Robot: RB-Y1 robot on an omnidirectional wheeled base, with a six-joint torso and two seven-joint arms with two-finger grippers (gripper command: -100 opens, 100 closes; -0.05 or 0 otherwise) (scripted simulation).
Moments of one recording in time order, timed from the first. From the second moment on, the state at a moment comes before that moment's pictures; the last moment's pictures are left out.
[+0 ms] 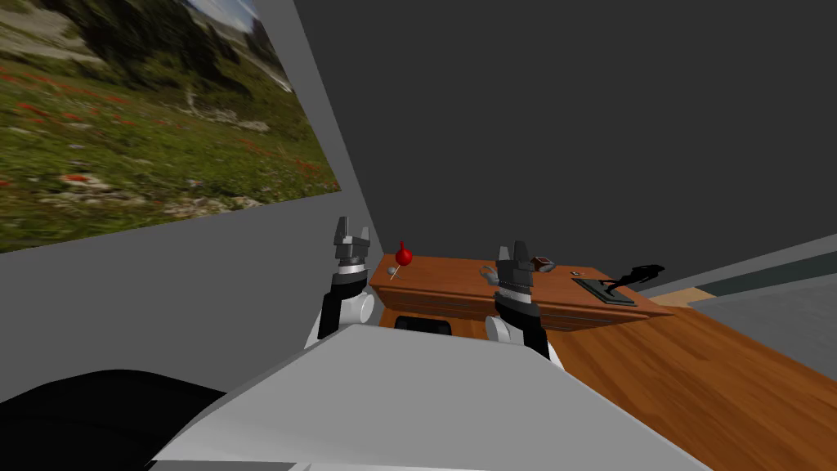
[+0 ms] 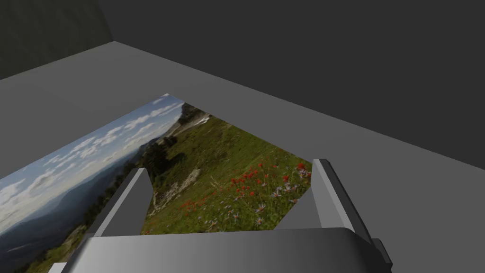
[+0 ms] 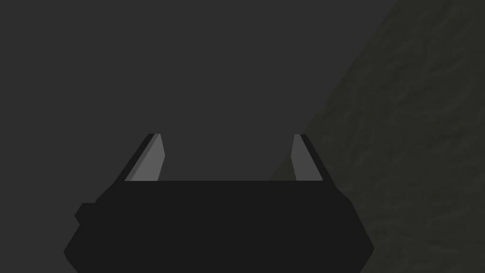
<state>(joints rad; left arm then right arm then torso) 0.47 -0.04 -0.07 -2.37 0.02 -0.39 0.01 0.55 0.04 -0.01 -2.21 0.02 -0.57 0.16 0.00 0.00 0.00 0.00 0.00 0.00</state>
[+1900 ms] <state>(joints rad) 0.52 0.24 0.21 -2.09 0.15 -0.17 0.48 0.55 0.04 -0.01 -2.21 0.02 -0.57 0.16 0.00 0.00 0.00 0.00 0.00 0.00</state>
